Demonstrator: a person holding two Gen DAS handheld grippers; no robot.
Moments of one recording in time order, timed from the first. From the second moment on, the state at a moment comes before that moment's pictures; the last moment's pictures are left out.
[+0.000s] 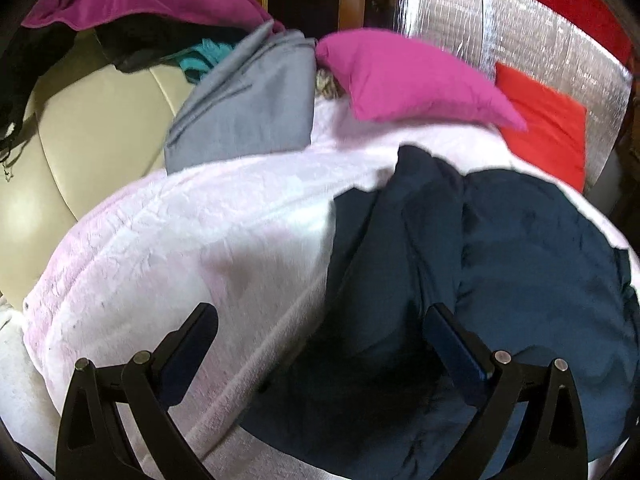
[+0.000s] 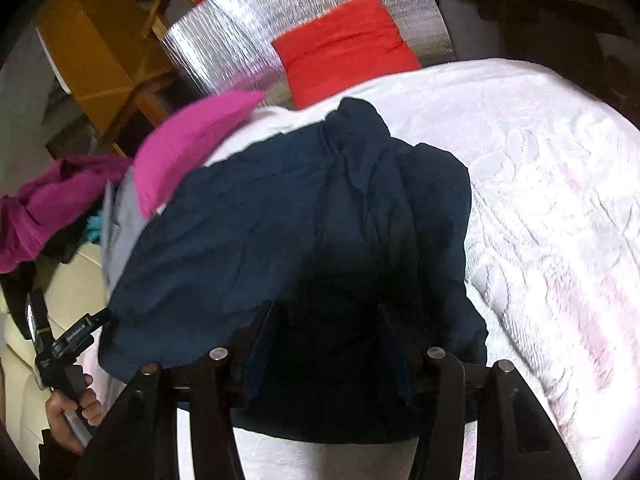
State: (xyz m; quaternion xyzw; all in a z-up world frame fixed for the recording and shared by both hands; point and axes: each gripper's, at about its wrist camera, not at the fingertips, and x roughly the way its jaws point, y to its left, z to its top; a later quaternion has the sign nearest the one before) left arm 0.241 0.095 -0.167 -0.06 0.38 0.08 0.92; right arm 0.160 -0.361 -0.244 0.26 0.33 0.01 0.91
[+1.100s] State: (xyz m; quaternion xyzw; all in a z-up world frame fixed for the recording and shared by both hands) left arm 0.406 -0.001 -0.135 -0.01 0.46 0.05 0.88; right arm 0.150 -0.373 -0.272 0.29 0.25 0.08 0.92
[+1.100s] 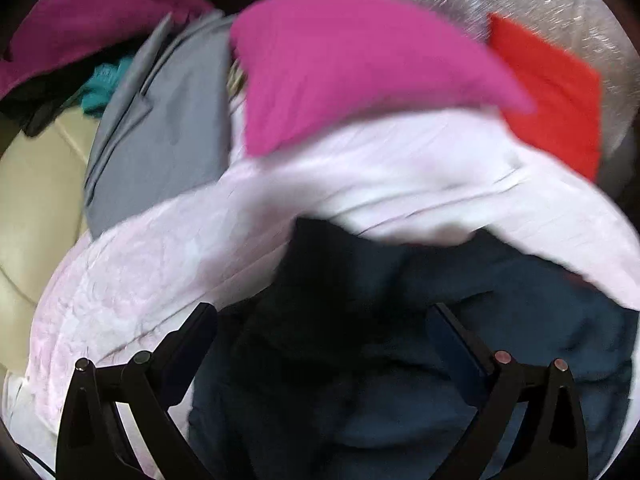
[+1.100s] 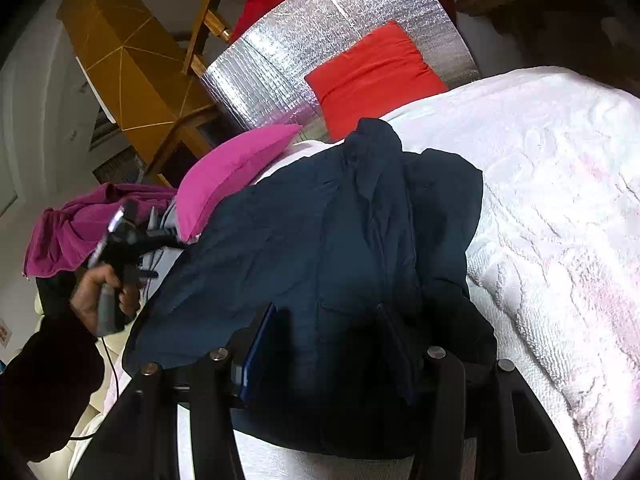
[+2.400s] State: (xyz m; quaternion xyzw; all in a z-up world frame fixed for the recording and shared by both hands) left arm 0.250 0.045 -0.176 0.11 0.46 0.07 0.88; right arm 0.145 -0.366 -0.217 0.32 0.31 0.06 0.89
